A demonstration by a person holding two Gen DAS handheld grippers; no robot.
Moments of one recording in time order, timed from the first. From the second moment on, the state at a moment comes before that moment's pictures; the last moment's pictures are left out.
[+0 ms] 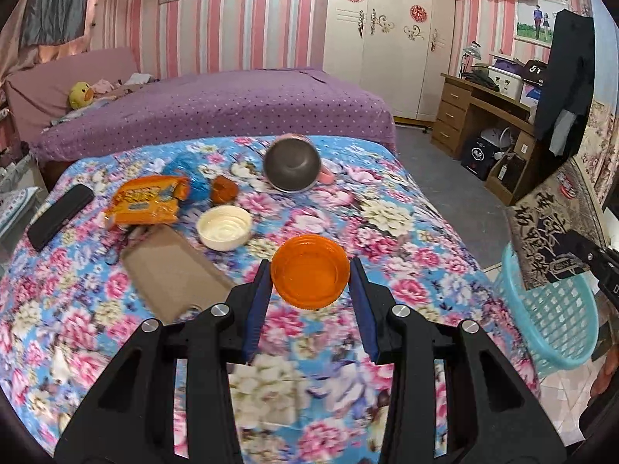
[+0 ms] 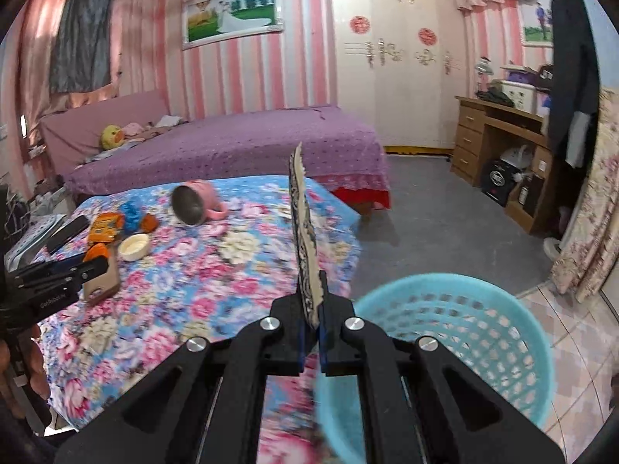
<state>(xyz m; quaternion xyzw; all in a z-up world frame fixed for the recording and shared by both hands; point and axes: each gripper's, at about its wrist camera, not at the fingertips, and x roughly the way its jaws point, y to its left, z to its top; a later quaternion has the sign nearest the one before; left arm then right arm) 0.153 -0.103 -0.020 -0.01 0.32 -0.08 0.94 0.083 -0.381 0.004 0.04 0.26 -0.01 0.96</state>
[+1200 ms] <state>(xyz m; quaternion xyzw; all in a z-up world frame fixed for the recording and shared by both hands) 0.132 -0.257 -0.034 0.02 0.31 -0.14 0.94 0.053 -0.514 -0.046 0.04 0.33 -0.09 0.94</state>
